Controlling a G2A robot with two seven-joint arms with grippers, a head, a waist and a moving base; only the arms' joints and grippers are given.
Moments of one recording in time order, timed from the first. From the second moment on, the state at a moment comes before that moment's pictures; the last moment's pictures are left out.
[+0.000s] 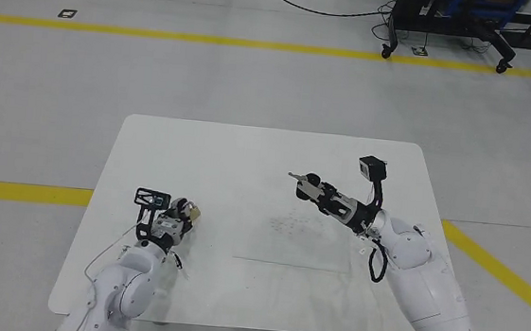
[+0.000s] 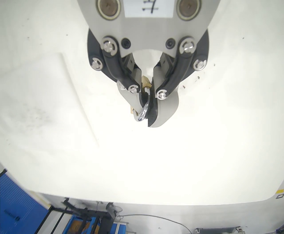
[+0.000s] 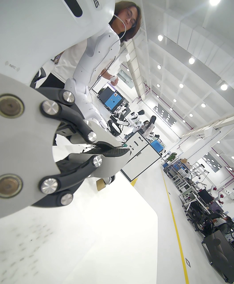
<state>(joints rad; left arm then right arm) 1.69 -1.18 -1.38 -1.80 1.03 -0.04 -0.21 -1.29 -1.17 1.25 -1.46 0.12 -0.82 0.70</state>
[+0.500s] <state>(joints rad) 1.66 -1.20 -1.41 -1.76 0.29 -0.33 -0.14 -1.29 -1.17 1.25 -1.46 0.12 -0.82 0.70</state>
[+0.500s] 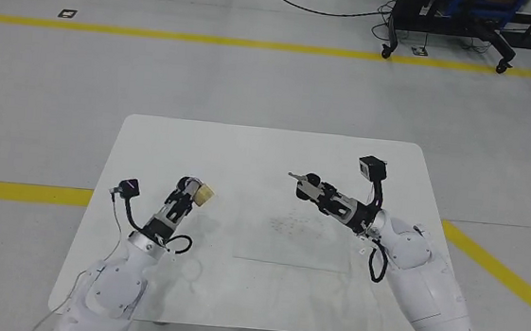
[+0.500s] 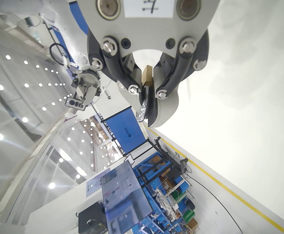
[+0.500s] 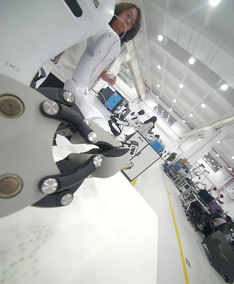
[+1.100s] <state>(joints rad) 1.31 -1.24 -1.28 -1.49 -0.83 0.46 -0.57 -1.30 -1.20 1.18 -1.45 -0.06 -0.80 0.44</state>
